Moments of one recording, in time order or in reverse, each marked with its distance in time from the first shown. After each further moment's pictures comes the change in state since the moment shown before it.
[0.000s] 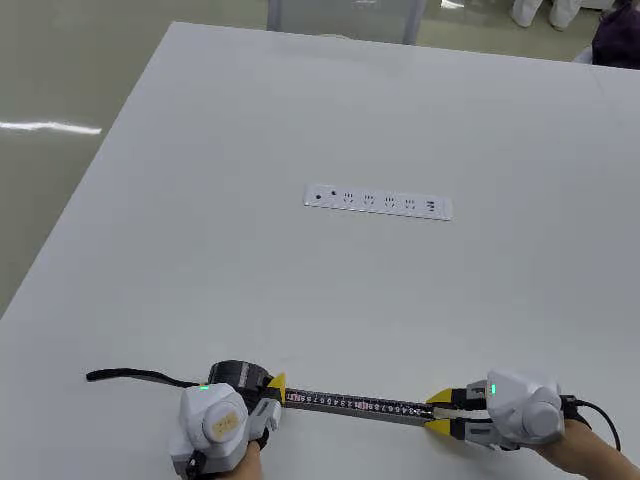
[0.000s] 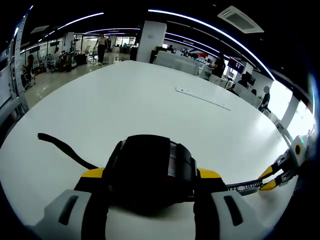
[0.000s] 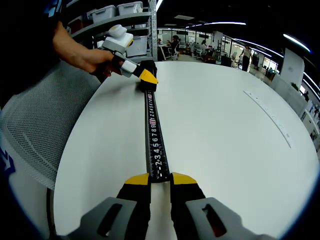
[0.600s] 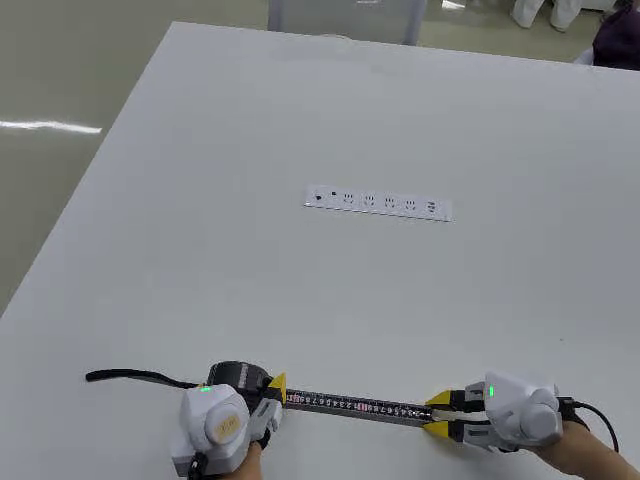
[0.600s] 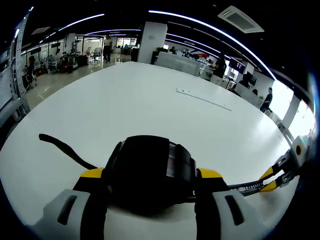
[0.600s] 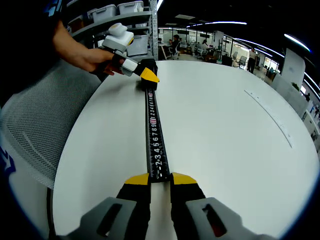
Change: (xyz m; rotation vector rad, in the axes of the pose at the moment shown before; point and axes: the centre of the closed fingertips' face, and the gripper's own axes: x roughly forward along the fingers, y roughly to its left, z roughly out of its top) left arm 0.000 -0.001 0.001 0.004 -0.010 0.017; right arm 0.002 0.000 -0.002 -0.001 0.005 0.008
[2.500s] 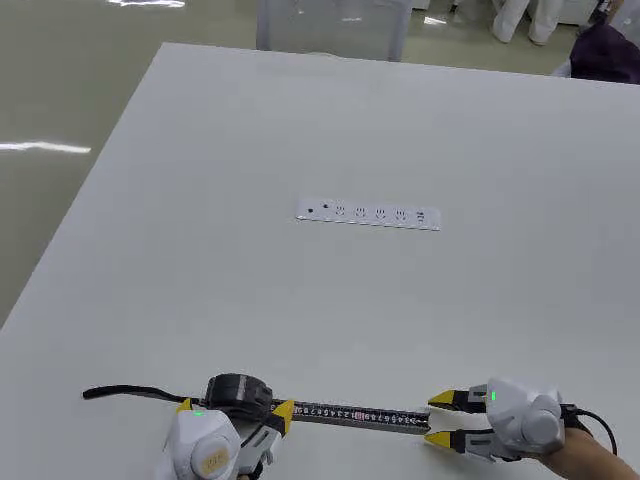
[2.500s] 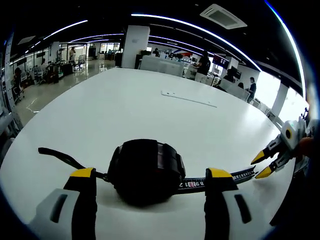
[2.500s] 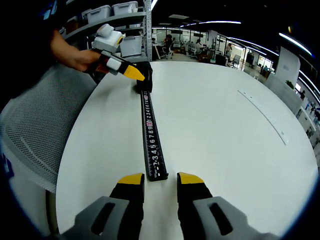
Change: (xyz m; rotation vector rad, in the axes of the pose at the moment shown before) left arm -0.021 -0.007 0.007 0.100 -0.025 -0.108; right arm -0.008 -0.002 0.003 0.017 0.006 -0.040
